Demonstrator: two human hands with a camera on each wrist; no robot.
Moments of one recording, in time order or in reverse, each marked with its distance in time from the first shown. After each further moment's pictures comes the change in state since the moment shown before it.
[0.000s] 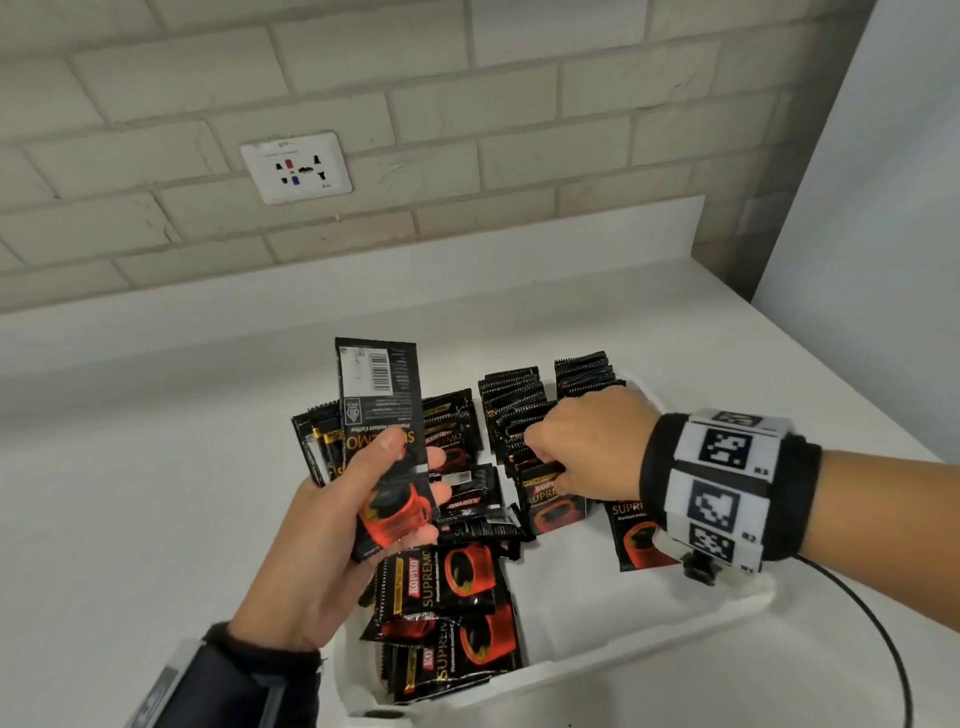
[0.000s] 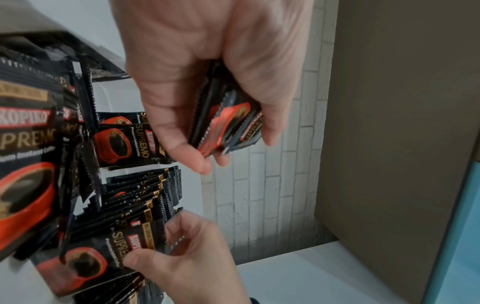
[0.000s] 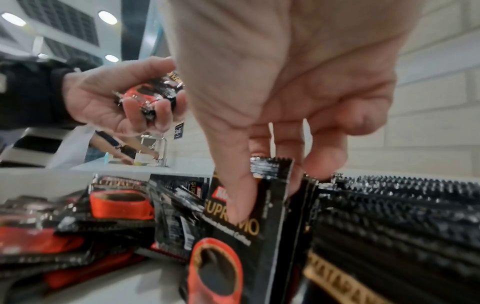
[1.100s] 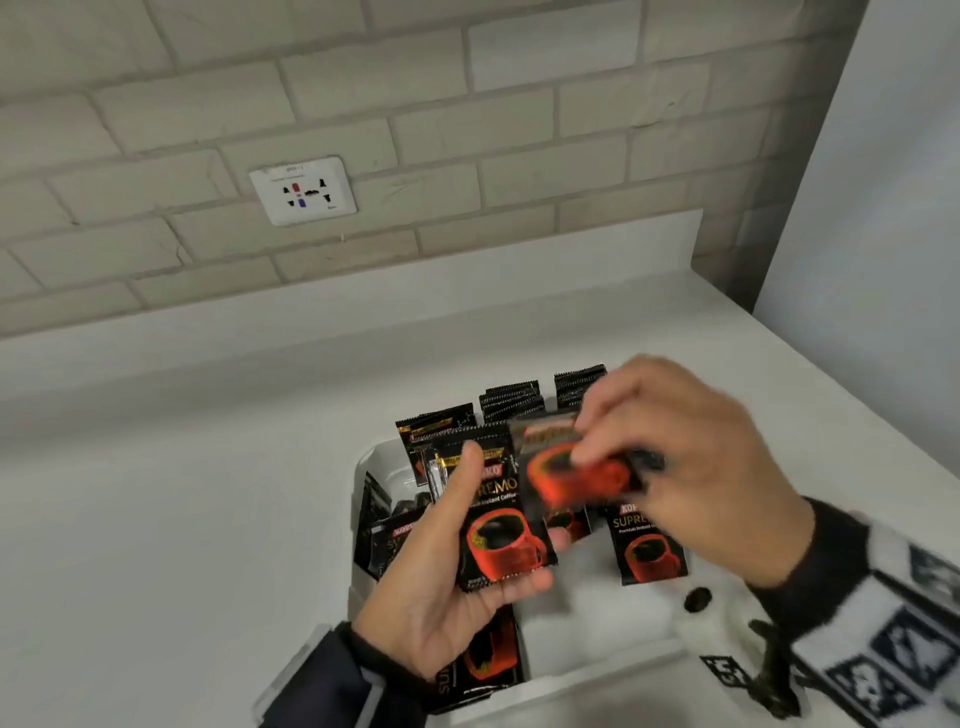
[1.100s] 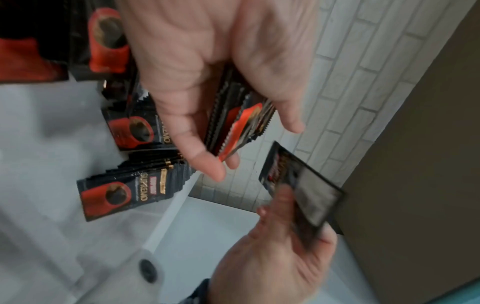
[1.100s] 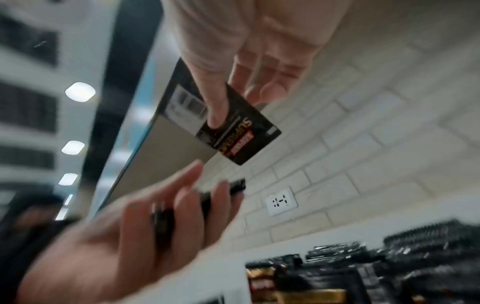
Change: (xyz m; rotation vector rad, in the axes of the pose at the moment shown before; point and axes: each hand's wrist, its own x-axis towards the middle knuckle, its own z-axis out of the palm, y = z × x) left_hand -0.006 -0.019 0.050 -0.301 -0.219 -0.325; right_hand -0.059 0.000 0.003 0.739 1.078 -0.191
